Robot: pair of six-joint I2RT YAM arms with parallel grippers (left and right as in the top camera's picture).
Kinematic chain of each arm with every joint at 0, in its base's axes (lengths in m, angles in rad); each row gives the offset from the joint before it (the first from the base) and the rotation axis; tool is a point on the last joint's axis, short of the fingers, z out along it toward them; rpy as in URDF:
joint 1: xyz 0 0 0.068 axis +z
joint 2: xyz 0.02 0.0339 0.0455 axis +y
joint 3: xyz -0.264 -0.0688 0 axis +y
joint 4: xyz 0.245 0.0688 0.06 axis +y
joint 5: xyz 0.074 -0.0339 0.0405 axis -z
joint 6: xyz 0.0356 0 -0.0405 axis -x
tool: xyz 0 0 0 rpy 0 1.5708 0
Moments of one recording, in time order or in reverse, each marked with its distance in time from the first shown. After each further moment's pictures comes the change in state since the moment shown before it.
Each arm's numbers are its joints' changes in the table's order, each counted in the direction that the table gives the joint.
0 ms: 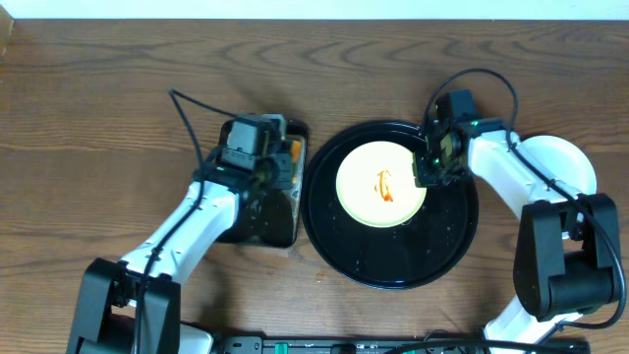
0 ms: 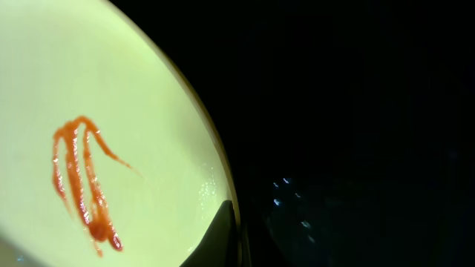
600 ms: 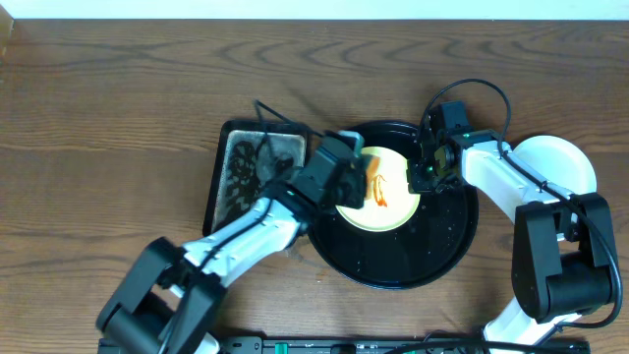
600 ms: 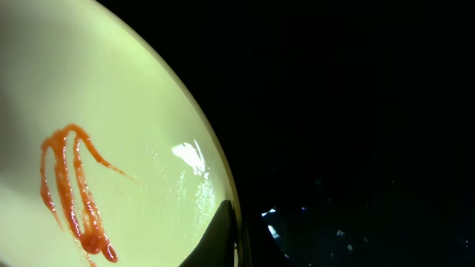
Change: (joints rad) left arm -0.357 0.112 0.001 -0.277 -0.001 0.261; right arm 0.020 -0.002 0.066 -0.077 -0.011 -0.058
